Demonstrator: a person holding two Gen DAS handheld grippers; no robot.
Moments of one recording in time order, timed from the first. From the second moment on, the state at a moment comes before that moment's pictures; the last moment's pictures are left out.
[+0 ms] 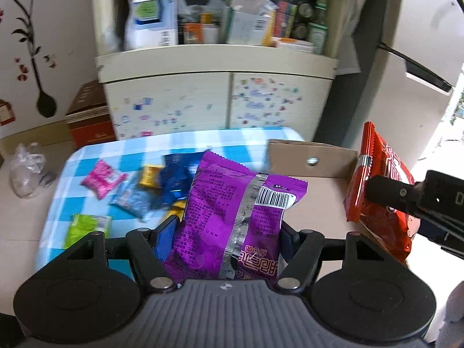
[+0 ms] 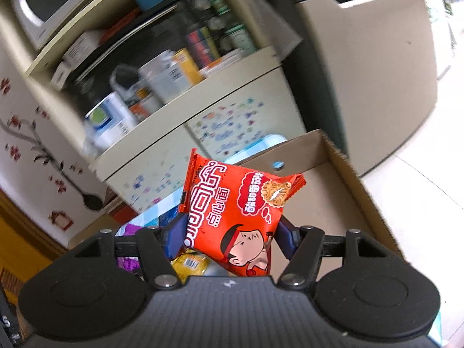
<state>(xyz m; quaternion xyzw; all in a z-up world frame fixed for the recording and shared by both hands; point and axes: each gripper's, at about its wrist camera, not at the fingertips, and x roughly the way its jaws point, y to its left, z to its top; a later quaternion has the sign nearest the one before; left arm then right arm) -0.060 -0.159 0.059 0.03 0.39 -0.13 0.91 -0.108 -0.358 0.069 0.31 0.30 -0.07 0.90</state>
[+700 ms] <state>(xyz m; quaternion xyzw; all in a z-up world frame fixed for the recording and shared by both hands) -0.062 -0.229 0.035 0.05 0.40 -0.20 0.89 -0.120 -0.404 0.051 0.40 0.30 -0.17 0.85</state>
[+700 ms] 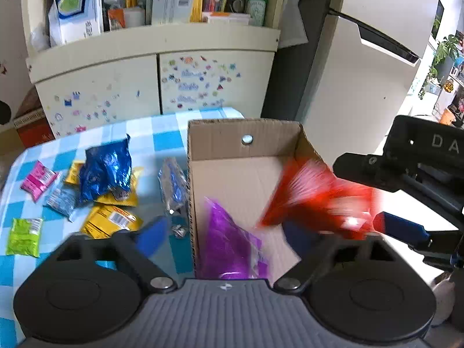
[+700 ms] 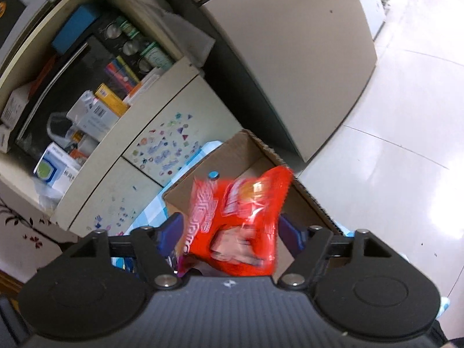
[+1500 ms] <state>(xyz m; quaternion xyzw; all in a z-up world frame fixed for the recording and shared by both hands) -0.022 -0.107 0.052 -0.02 0.41 -0.10 0.91 -0.104 -0.375 0.059 0.37 0.29 -0.08 0.88</state>
